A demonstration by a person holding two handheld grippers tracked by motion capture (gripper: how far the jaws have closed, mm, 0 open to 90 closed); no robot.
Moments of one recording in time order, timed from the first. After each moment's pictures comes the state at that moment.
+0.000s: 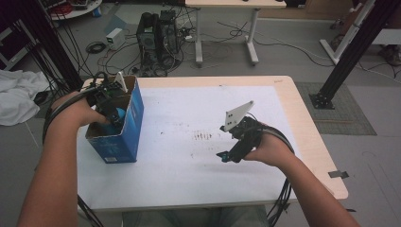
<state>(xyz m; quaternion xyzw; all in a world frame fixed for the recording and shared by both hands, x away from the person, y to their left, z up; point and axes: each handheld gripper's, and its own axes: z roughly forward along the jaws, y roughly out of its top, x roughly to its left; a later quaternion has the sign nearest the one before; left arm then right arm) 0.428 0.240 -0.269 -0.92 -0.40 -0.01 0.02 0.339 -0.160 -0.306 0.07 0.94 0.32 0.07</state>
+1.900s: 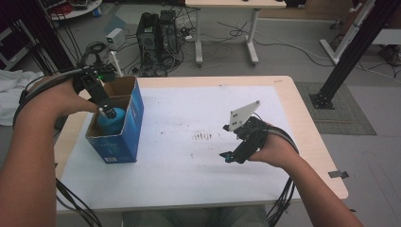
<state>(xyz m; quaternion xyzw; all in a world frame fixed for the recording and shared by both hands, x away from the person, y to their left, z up) 0.396 0.222 -0.191 -0.93 -0.36 -0.04 -0.01 0.331 -0.169 -0.296 0.07 0.94 0.33 0.07</state>
